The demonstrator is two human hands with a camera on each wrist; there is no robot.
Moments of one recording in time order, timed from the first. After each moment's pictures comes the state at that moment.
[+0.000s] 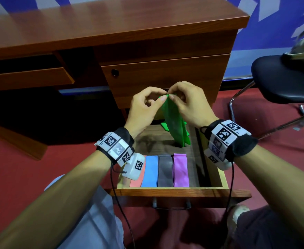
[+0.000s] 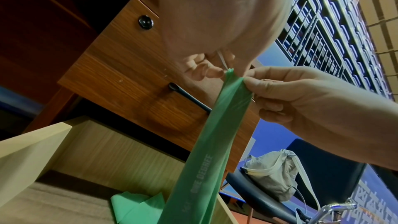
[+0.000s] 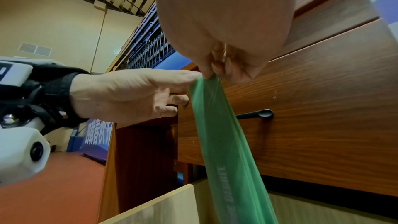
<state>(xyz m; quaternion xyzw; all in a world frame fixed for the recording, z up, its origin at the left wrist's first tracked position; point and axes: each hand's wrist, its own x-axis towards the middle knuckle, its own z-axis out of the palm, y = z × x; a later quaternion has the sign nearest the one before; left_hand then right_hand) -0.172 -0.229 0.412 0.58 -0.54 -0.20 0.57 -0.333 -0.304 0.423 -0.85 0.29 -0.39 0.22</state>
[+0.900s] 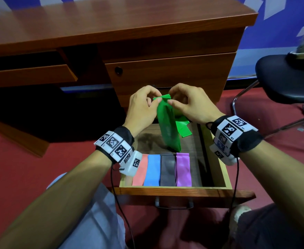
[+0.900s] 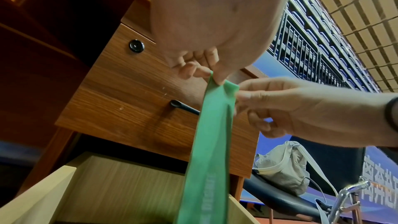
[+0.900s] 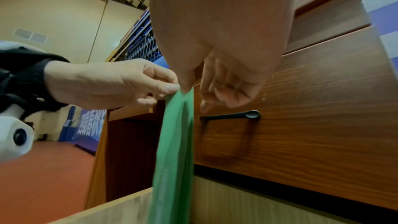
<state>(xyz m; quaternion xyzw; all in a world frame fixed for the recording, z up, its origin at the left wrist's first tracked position) -0.163 -0.219 0.421 0.68 -0.56 -0.08 0.47 -0.332 -0.313 0.423 -0.87 0.30 -0.29 0.25</state>
